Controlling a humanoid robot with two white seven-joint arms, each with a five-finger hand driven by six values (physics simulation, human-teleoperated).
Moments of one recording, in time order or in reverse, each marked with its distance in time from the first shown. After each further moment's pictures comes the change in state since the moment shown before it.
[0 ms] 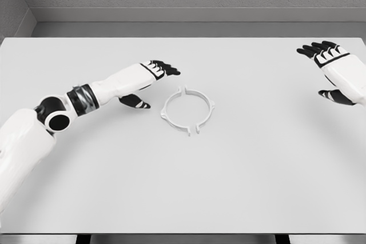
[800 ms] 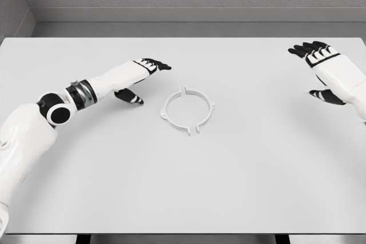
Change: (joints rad) left arm -0.069 -0.050 0.014 0.190 -0.015 0.000 -0.005; right arm -0.012 0.024 0.015 -0.002 0.003 0.001 0.000
